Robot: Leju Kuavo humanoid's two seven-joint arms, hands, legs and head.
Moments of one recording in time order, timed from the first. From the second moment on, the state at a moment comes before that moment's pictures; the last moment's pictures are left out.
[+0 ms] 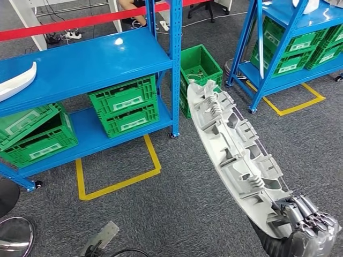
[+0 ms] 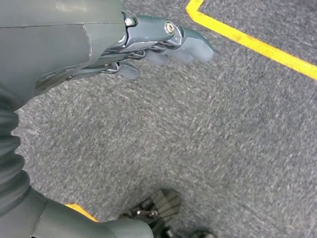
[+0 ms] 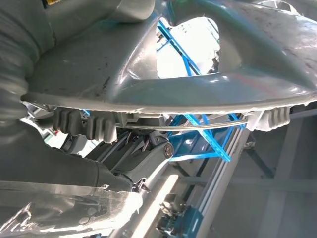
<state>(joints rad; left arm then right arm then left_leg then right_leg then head) -0.16 -0.12 0.45 -0.23 -0.84 0.26 -0.37 0.48 0.35 0.07 -2.14 1.19 -0.70 -0.57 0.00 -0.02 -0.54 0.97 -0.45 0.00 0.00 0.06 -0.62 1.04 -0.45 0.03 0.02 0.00</state>
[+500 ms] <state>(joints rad) -0.15 -0.13 0.46 -0.23 -0.84 0.29 -0.38 0.49 0.35 0.06 -2.16 1.17 -0.70 -0.57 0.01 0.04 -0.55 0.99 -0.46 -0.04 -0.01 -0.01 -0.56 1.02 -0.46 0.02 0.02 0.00</state>
